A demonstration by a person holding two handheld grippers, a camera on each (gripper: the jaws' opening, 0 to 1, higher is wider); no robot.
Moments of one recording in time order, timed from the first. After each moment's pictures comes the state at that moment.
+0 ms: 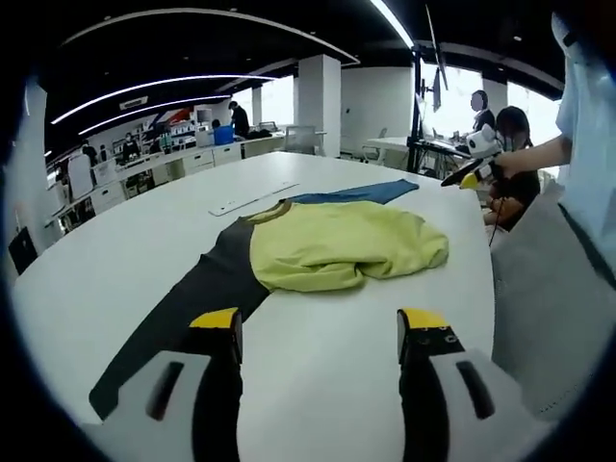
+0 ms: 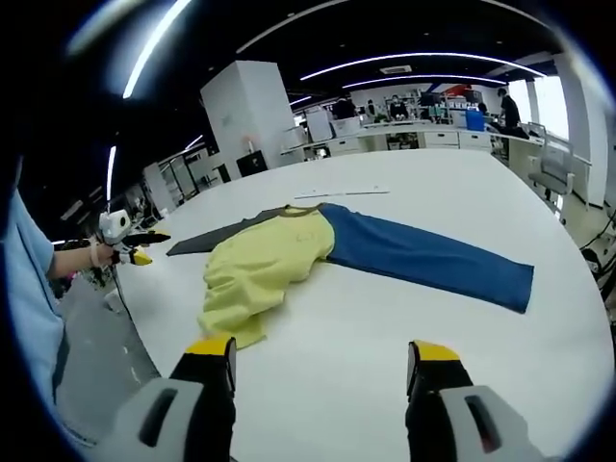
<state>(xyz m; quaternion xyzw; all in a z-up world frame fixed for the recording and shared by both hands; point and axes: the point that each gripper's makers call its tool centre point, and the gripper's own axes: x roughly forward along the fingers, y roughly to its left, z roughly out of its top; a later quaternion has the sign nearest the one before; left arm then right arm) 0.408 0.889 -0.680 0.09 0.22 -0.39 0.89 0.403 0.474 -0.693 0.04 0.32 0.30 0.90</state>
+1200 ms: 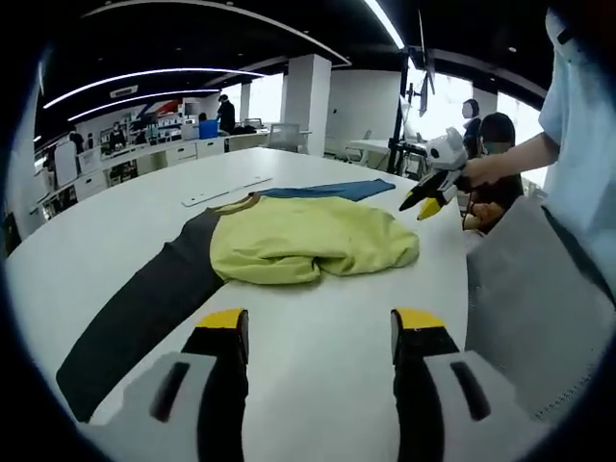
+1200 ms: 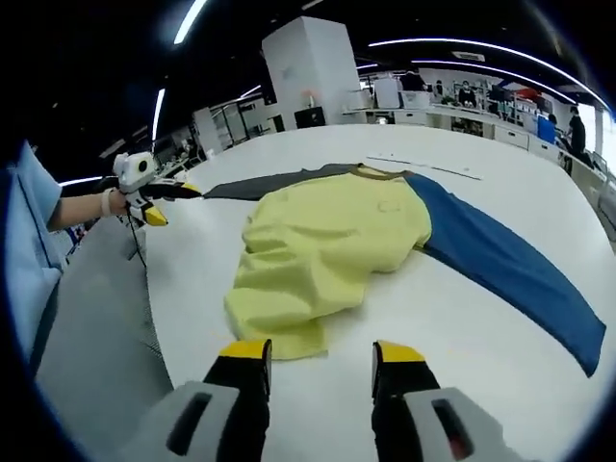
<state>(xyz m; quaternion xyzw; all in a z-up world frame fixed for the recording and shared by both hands) 0.382 0.872 -0.693 0.06 0.23 -0.42 0.88 0.411 0.580 -0.743 -0.07 0.37 0.42 0.83</state>
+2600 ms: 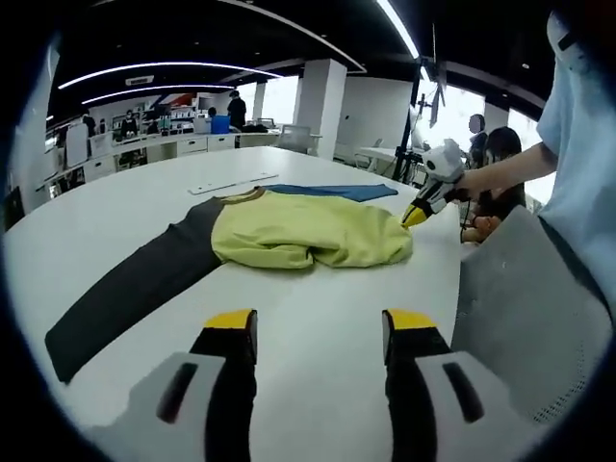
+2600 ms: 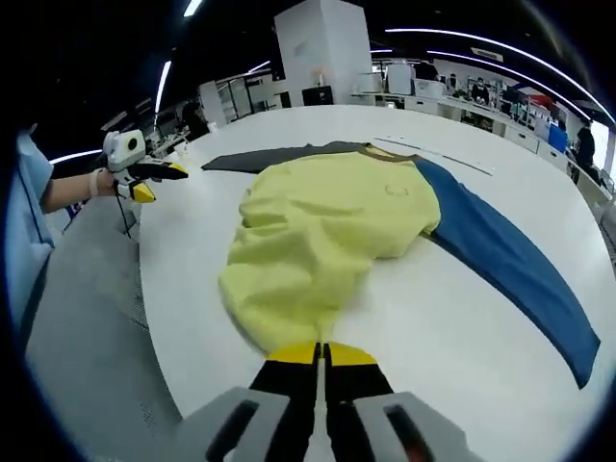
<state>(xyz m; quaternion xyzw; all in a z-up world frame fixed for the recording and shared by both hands) 0.363 0.875 -0.699 0.03 0.23 -0.40 0.89 0.404 0.566 -0.751 -0.11 0.38 0.42 0.81</state>
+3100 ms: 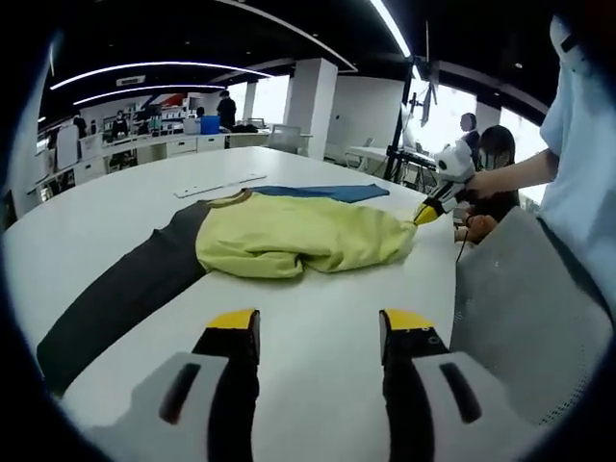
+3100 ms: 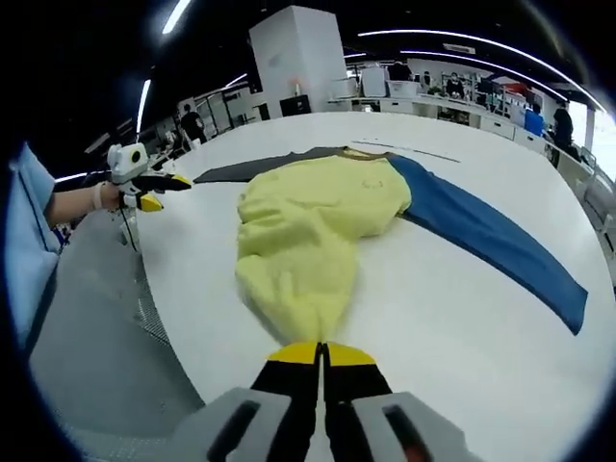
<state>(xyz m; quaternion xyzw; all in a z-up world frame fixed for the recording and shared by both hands) 0.371 0.858 -0.699 0.03 0.23 -0.42 0.88 0.371 0.542 -0.740 -0.07 0.38 0.38 0.84</state>
